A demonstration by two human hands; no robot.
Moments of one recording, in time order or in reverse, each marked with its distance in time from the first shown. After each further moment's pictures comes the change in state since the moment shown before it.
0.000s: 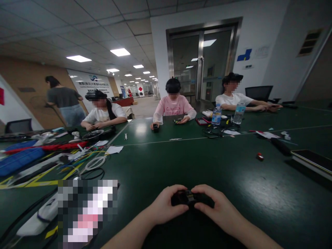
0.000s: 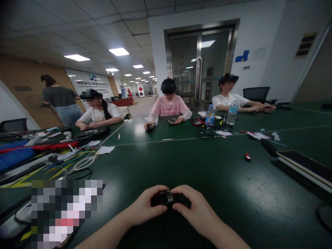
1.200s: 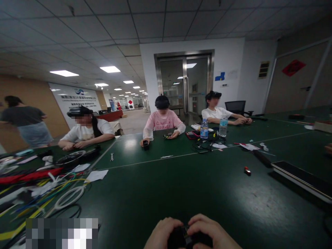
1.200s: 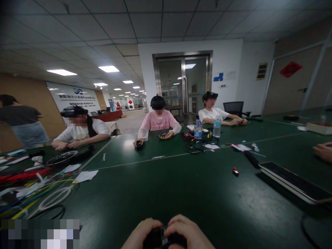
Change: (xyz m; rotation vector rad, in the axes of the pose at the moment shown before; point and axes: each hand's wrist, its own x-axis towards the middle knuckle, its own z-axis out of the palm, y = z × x) left_hand 0.011 -0.021 0.005 0.183 -0.076 0.077; right_hand 0.002 0.020 0.003 0.039 -0.097 -0.058
